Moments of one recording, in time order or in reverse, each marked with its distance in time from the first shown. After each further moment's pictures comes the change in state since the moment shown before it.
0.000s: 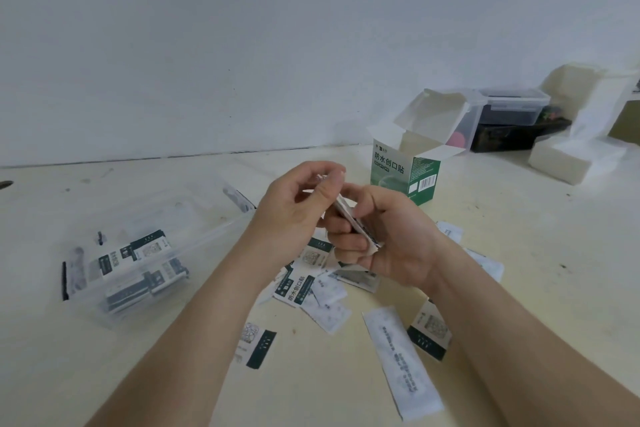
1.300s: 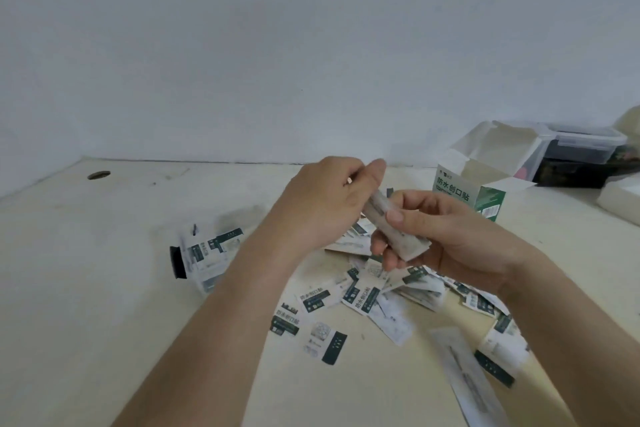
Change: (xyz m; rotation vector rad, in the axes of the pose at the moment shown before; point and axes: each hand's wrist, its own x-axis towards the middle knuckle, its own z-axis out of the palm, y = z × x) left_hand -0.007 0.052 -0.049 0.646 0.062 0.097; right_hand -0.006 -0.025 0.037 -0.428 -0.085 -0.034
